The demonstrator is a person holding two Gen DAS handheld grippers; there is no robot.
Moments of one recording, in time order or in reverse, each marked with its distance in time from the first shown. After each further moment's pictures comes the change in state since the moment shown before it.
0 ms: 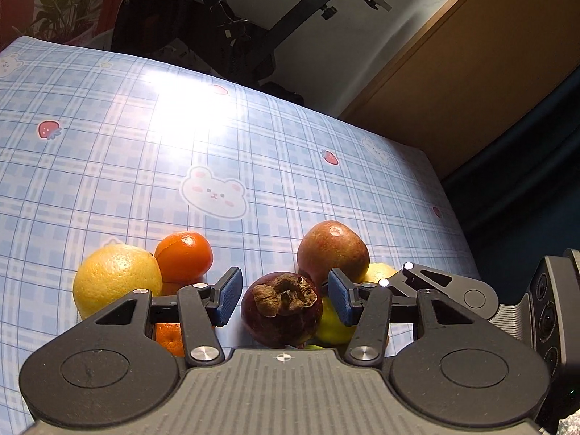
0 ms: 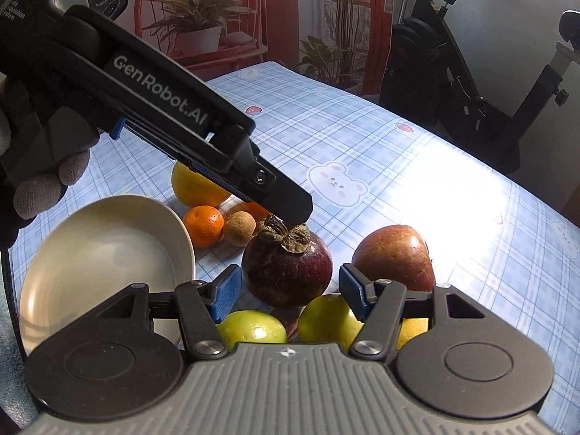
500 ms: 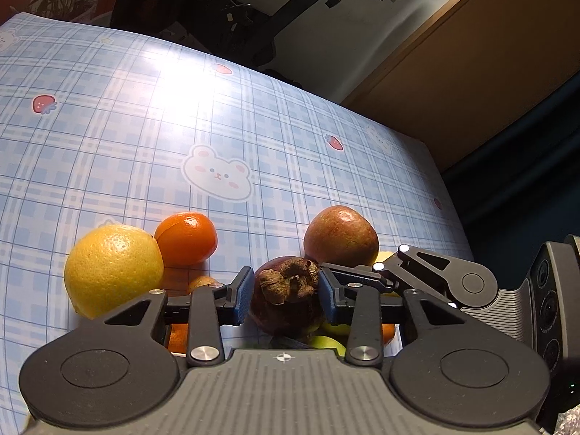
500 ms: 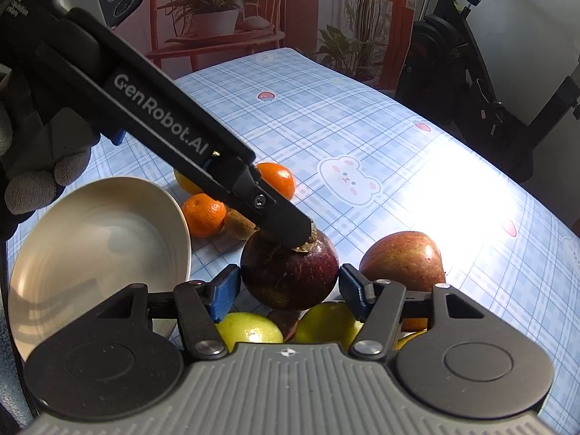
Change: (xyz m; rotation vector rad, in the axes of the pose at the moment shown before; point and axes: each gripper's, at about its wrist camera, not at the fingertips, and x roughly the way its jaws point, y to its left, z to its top) left arm 0.016 0.013 -0.002 -0.043 0.035 -0.037; right arm 0.015 0.001 -0.002 -0.060 -0.003 0.012
